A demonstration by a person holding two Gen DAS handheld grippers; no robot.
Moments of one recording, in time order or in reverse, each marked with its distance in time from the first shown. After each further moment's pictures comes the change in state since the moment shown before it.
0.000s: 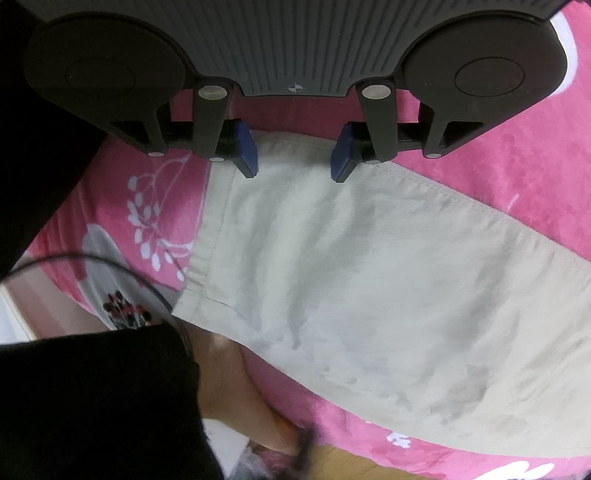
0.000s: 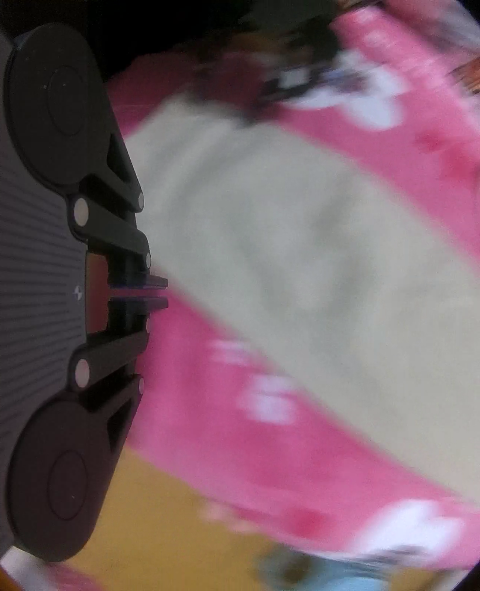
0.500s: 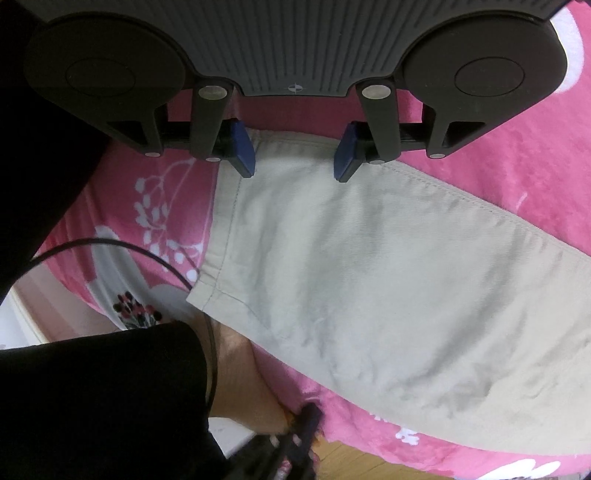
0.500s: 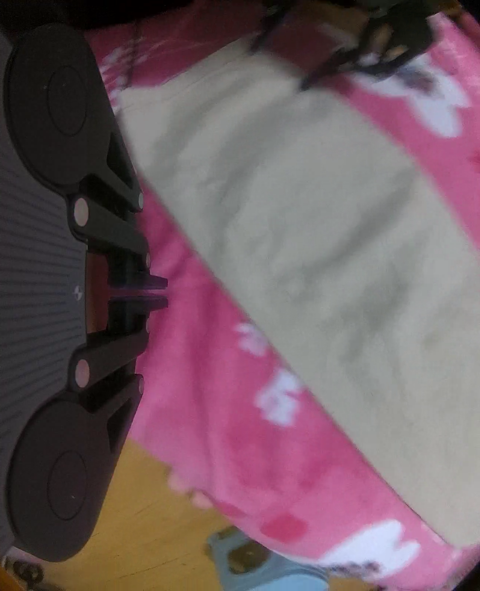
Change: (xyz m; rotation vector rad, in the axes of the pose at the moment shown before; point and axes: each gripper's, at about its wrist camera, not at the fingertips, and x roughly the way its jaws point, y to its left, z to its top) left arm -0.003 -0.002 0.000 -0.001 -0.014 -0.034; right arm 0.022 0.004 -0.025 -0.161 0.012 -0.083
